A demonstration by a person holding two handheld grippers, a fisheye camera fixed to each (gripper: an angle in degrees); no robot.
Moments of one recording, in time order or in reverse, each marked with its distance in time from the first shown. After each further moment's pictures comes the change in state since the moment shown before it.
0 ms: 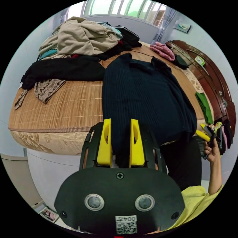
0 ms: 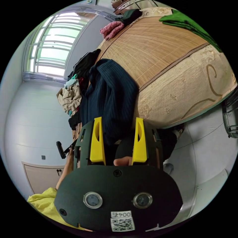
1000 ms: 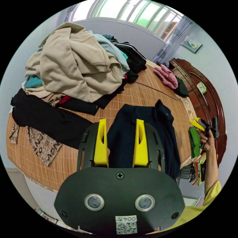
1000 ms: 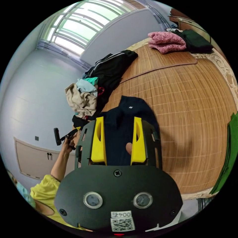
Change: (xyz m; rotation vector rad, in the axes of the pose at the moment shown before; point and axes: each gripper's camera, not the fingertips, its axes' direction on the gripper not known) left arm -0.358 -0.315 0.060 0.108 0.131 -0.060; right arm -0.281 -0.209 0.021 -0.102 0.027 -0.380
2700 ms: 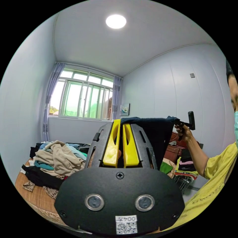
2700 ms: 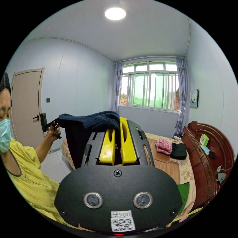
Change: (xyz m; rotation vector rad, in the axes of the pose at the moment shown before) left arm -0.294 0.271 -0.707 1.024 0.267 0.435; right arm -0.544 0.319 -0.320 0.719 0.176 -0.807
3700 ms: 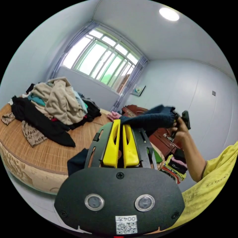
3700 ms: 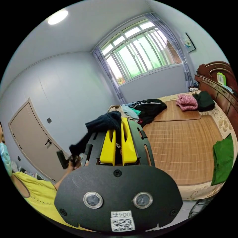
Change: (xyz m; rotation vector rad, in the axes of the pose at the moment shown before) left arm 0.031 0.173 0.035 -0.214 0.012 -0.402; right arm 0.024 0.095 0.198 -0.189 -0.165 0.457
